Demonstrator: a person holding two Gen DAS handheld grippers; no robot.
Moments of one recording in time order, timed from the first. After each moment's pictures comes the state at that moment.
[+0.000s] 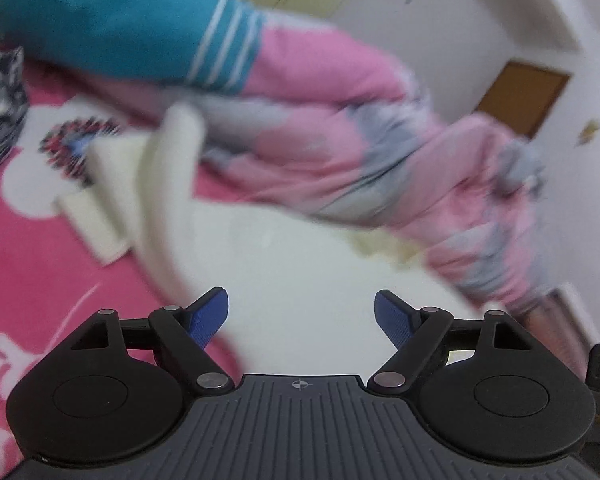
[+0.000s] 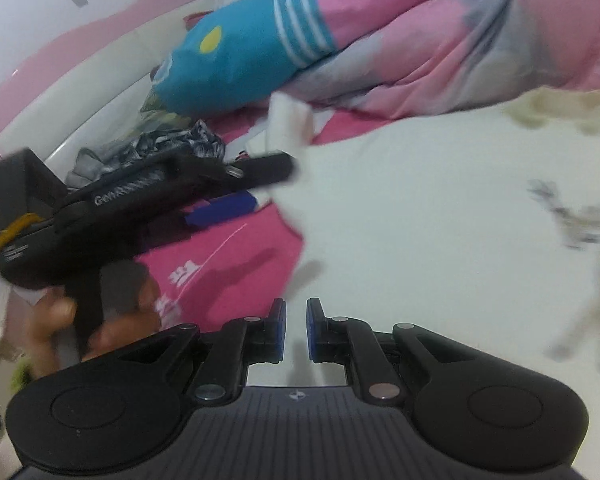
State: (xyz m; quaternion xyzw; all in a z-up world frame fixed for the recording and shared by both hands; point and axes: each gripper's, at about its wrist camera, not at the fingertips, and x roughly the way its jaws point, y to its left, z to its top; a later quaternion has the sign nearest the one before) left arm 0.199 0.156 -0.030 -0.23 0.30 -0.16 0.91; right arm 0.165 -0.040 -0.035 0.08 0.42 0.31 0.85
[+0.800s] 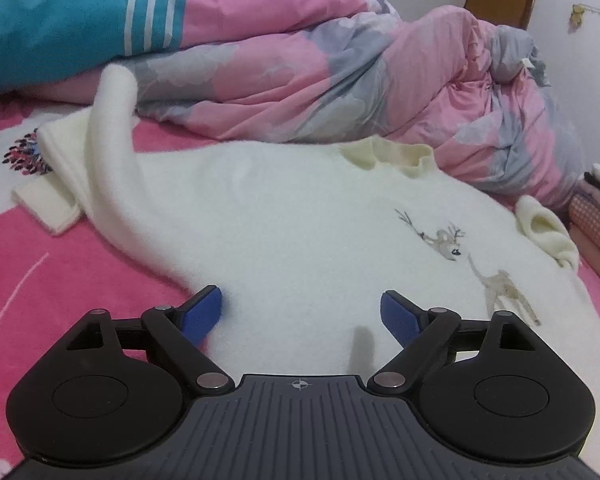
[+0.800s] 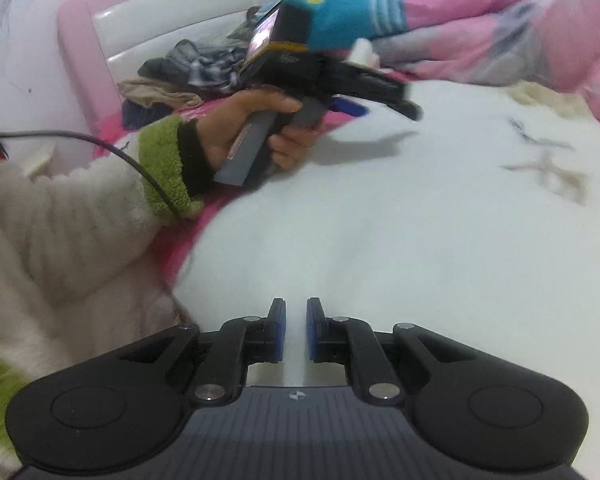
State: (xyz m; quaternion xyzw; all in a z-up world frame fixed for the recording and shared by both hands) left arm 0.189 0.088 -0.061 -0.08 0.32 -0.17 0.93; right arm -0.038 -0.155 -0.043 -0.06 0.38 0.37 0.85
